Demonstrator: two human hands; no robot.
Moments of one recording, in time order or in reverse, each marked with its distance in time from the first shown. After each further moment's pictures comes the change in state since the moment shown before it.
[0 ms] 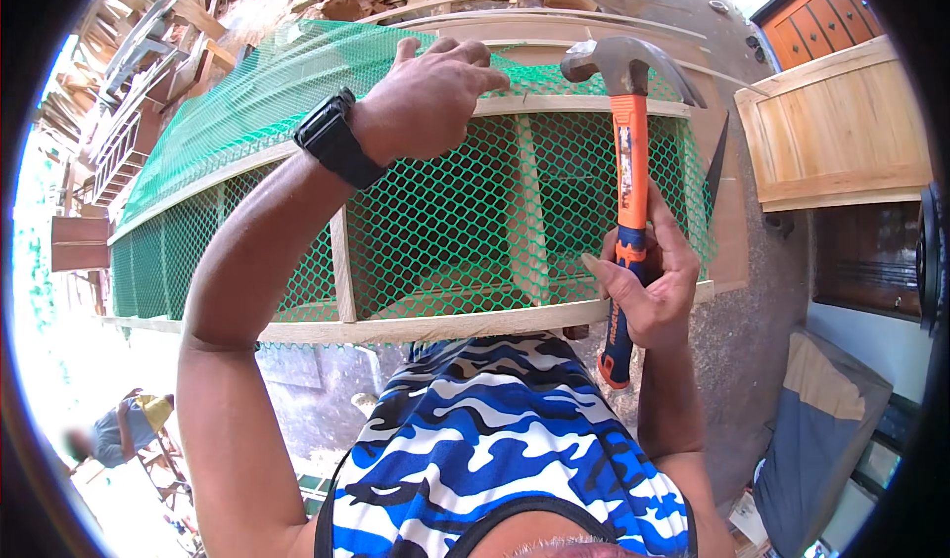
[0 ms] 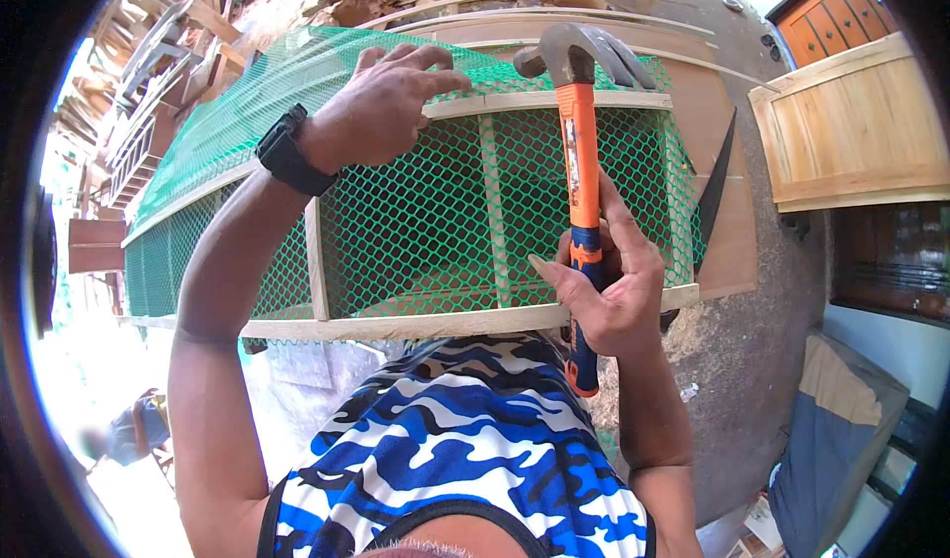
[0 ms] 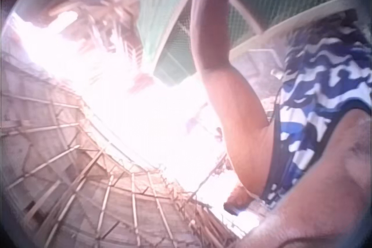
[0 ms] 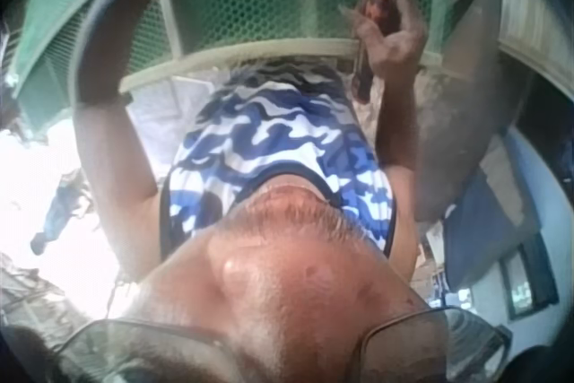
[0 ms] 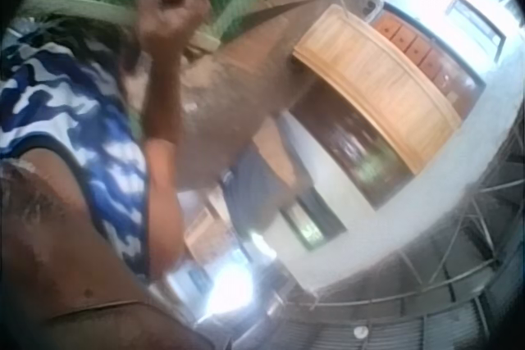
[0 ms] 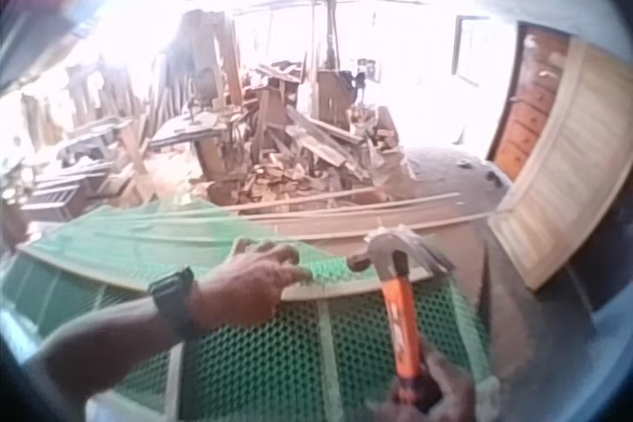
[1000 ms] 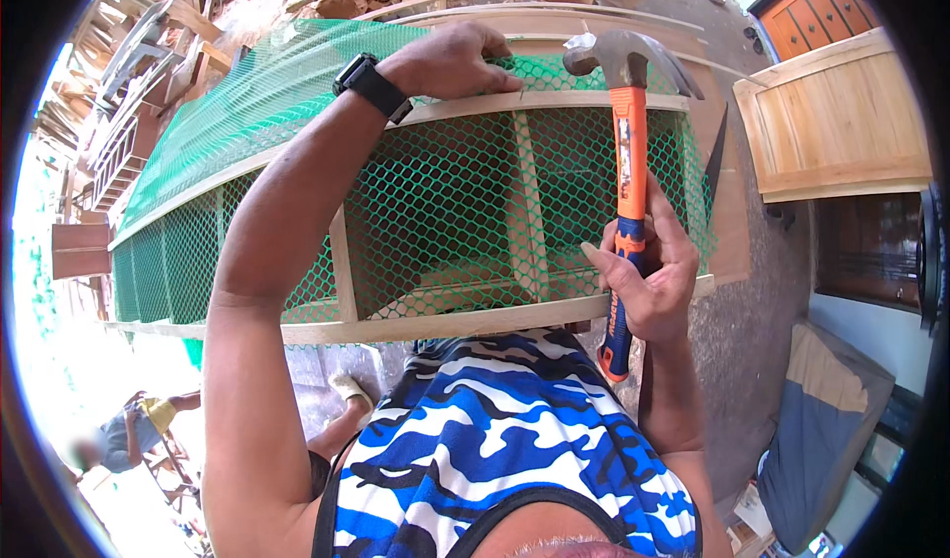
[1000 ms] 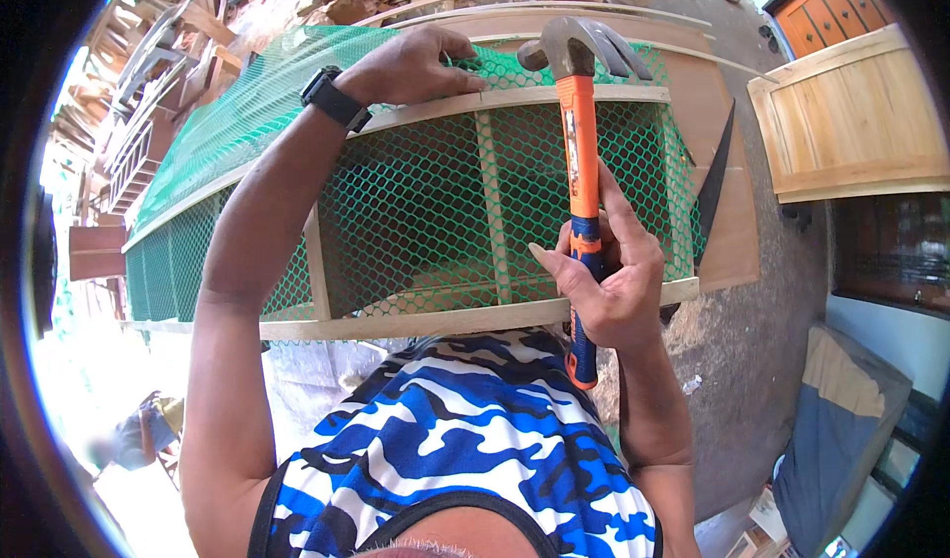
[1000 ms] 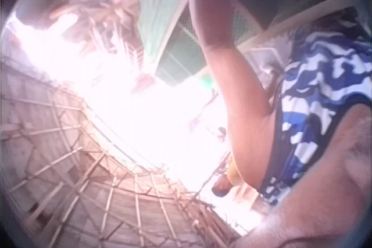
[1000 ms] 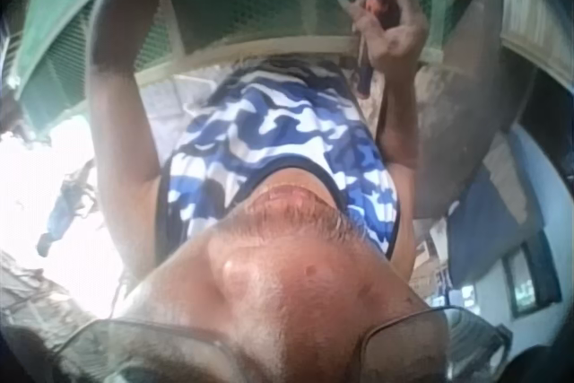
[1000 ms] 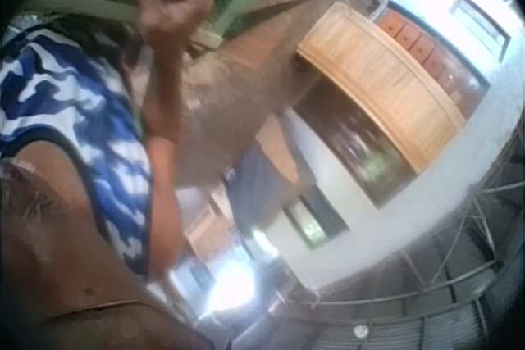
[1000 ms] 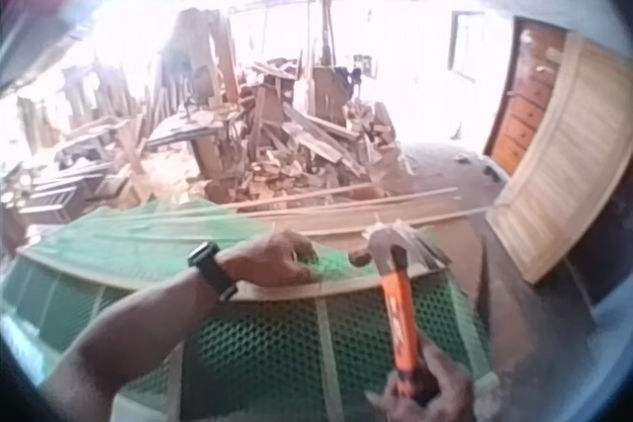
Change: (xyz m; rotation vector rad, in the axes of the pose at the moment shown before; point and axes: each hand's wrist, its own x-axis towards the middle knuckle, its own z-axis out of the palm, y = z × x) left_hand 0.063 -0.041 0.030 -0.467 0.032 0.035; right_hand 0.001 0.001 0.003 -0.021 0.044 -0.027
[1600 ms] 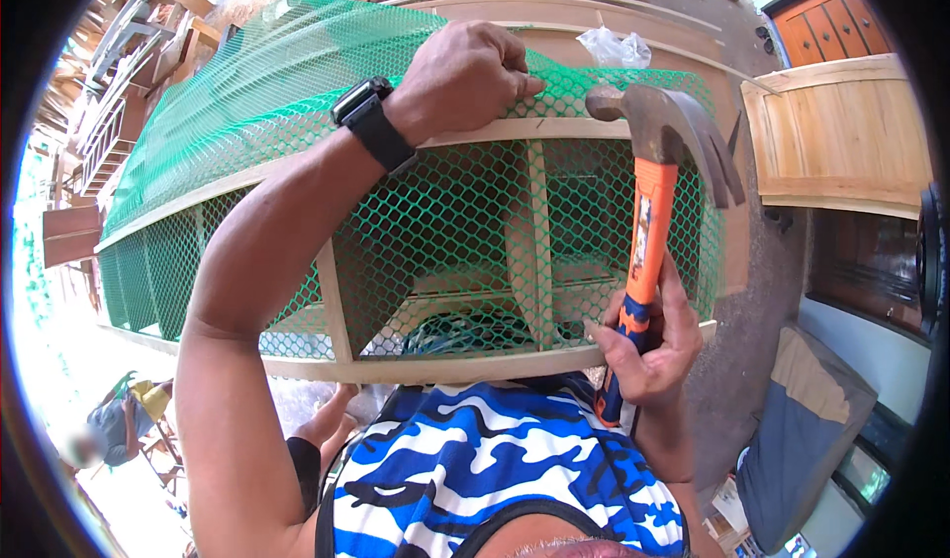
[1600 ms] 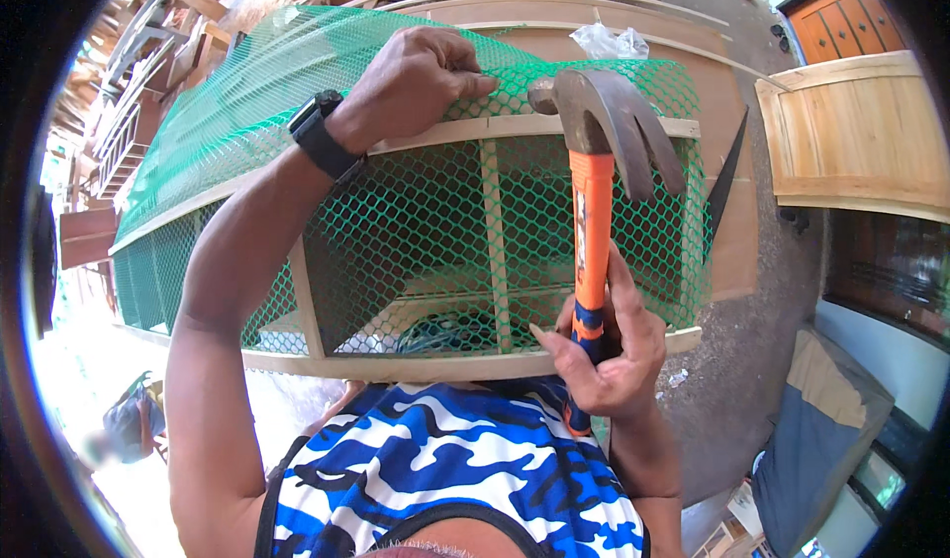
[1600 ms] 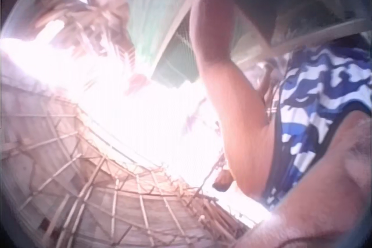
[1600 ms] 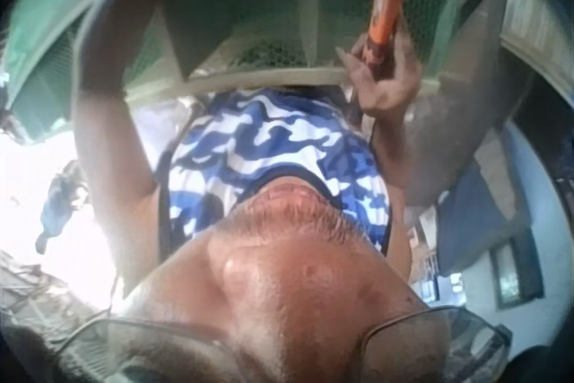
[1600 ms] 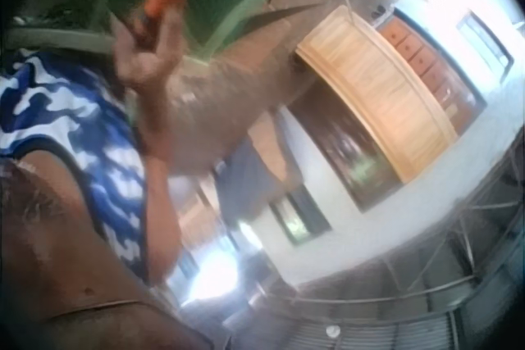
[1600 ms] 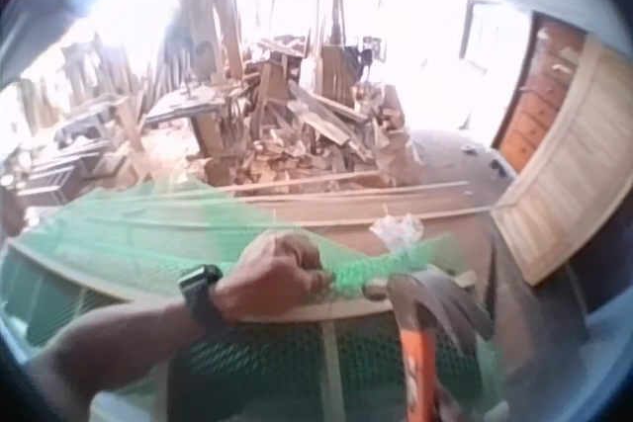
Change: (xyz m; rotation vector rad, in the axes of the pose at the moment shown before) left_hand 0.000 0.006 0.014 -0.155 0.193 -0.157; right_hand -0.003 0.003 -0.003 -0.189 -0.053 -0.056
